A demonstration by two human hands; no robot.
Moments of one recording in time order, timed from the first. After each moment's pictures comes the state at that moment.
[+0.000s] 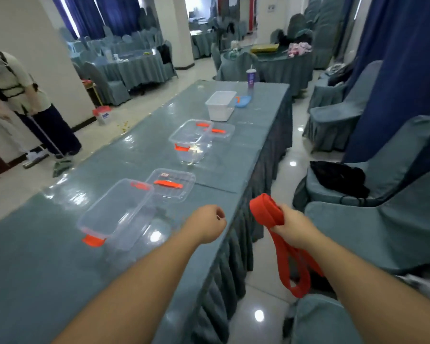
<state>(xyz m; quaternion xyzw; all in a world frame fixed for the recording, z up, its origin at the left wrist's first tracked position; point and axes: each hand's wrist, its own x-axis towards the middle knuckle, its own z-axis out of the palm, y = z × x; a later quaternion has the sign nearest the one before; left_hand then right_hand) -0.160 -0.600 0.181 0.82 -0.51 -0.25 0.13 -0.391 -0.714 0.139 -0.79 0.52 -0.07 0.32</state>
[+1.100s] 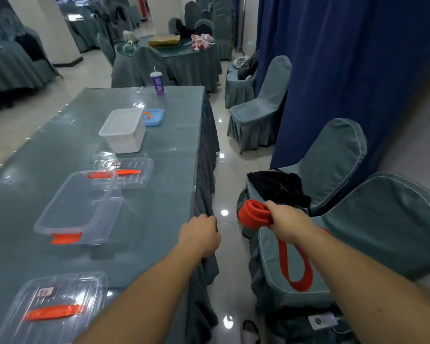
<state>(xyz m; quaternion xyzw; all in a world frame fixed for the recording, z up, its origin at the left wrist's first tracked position) -0.125 -1.038 0.111 0.68 -0.72 -0.14 -0.04 -0.376 -1.082 0.131 -0.77 0.62 0.06 0.14</state>
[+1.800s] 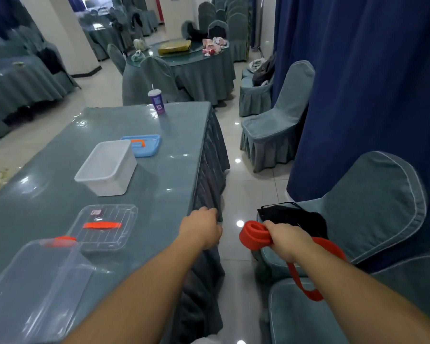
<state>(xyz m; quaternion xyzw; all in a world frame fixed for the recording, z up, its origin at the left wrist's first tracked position) -0.156 -1.362 0.141 0.72 -0.68 -0.14 -0.05 -0.400 -1.386 0.097 -0.79 0.57 0.11 0.18</state>
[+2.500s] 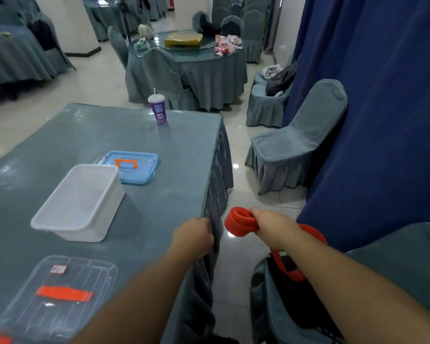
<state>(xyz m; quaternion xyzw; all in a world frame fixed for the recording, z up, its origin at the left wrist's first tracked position) -0.031 -1.628 0.093 0.76 -0.61 -0.22 -0.01 -0.252 -1.695 0.123 -0.82 0.54 0.10 0.16</state>
